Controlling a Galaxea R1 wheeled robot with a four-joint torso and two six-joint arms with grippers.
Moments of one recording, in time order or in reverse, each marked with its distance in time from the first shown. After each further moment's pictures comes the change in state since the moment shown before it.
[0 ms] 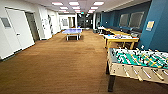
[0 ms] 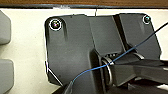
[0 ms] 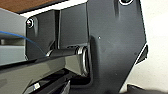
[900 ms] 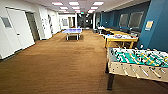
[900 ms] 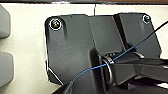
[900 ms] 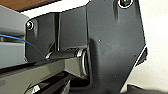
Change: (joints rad) left arm 0.005 -0.001 0.000 0.000 0.000 0.004; right arm 0.001 -0.003 0.000 0.000 0.001 0.000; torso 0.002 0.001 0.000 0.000
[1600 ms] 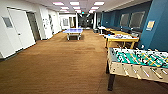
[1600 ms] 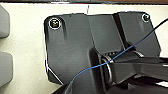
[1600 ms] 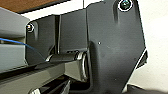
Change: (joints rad) left arm 0.002 0.001 0.000 0.000 0.000 0.008; right arm 0.004 0.000 0.000 0.001 0.002 0.000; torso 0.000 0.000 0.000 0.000
